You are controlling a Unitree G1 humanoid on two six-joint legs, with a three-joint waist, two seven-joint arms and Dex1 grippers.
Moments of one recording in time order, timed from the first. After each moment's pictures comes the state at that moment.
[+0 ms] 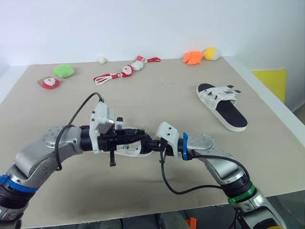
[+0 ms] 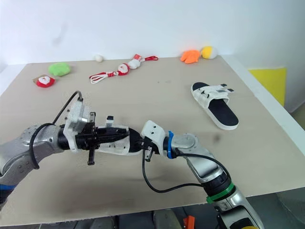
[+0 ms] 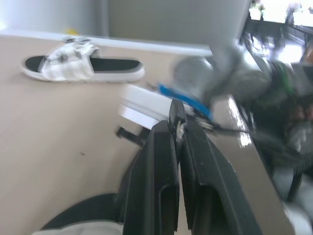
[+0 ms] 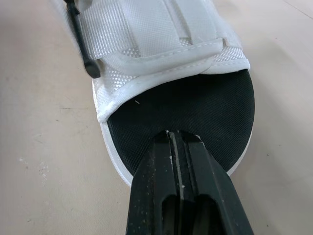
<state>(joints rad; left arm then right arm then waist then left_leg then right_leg) -0.43 0.81 -0.13 -0.35 -1.03 0.51 -0.77 -0.48 -0.45 0.39 -0.19 0.16 0.62 0.83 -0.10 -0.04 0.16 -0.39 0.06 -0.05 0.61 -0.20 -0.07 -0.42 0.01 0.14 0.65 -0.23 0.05</state>
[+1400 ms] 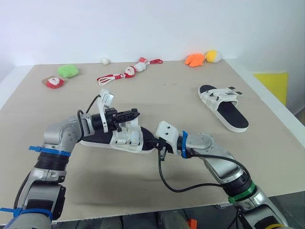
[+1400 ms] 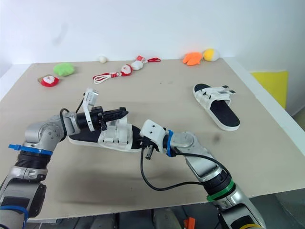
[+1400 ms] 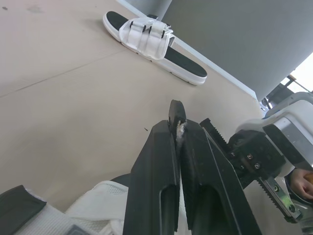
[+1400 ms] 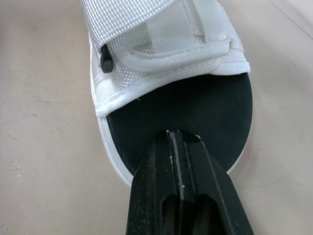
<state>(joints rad) -0.68 0.52 -0.03 0.21 -0.76 0.79 -0.90 -0.49 -0.47 0.43 -0.20 0.09 0.63 0.78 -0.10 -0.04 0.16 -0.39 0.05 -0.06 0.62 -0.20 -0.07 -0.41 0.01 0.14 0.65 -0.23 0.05</state>
